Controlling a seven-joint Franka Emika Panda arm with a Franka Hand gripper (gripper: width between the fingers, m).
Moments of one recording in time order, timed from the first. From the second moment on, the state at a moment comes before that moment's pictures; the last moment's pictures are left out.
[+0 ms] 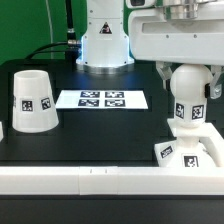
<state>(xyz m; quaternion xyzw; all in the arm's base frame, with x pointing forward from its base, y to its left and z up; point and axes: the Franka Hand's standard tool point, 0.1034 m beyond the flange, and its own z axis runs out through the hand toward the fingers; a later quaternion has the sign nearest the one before) 0.607 0.090 0.111 -0.86 0.50 -0.01 0.07</state>
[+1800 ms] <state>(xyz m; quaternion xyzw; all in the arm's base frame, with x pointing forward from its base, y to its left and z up) 0.614 0.095 0.118 -0.98 -0.17 -0.06 0.02</state>
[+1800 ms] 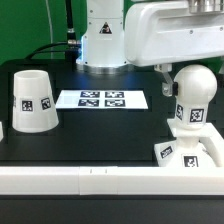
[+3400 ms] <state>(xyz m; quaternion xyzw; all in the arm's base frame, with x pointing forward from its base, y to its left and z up) 0.612 0.091 0.110 -0.71 -0.70 -0.02 -0.05</state>
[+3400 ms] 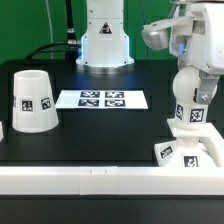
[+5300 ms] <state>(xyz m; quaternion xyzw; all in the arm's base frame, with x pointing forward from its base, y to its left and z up) 0.610 0.089 0.110 -0.99 -0.11 -0.03 -0.02</state>
